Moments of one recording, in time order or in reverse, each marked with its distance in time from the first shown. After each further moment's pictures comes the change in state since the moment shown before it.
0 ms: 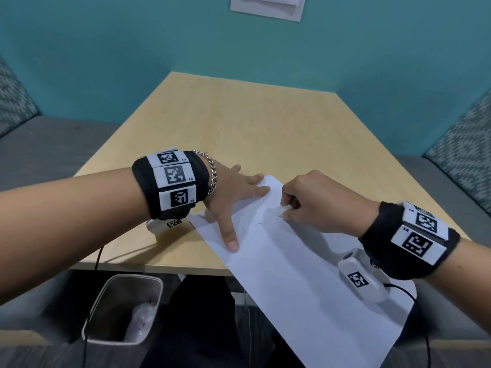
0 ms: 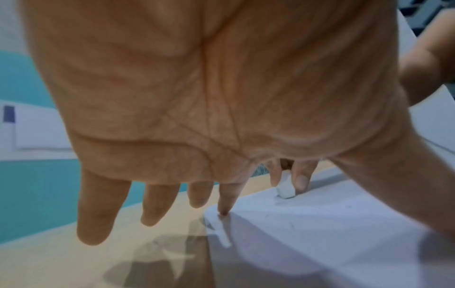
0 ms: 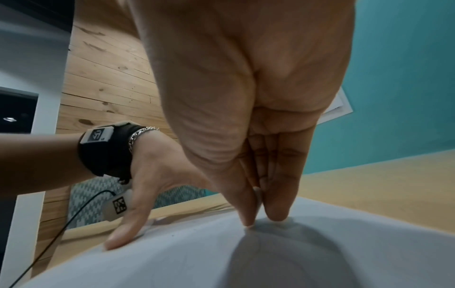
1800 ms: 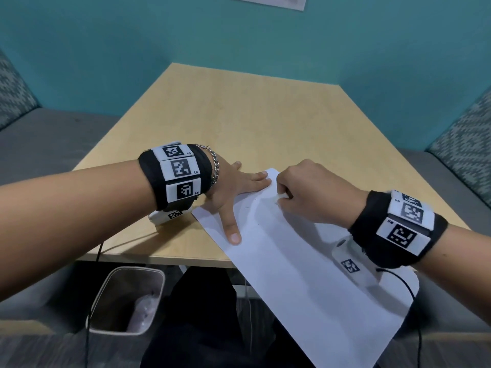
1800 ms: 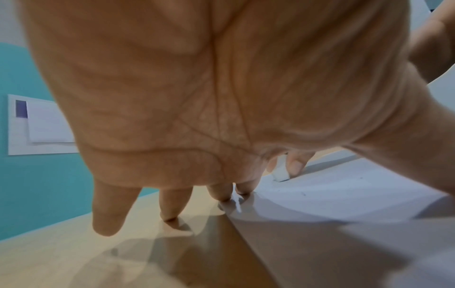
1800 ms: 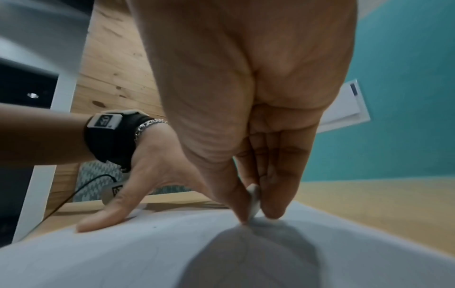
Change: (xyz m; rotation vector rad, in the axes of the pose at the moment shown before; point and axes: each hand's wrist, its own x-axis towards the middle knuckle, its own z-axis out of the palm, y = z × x) left_hand 0.015 -0.011 0.008 -0.042 -0.069 0.040; right_hand 0.009 -0.015 -0.001 -0.107 0.034 -0.051
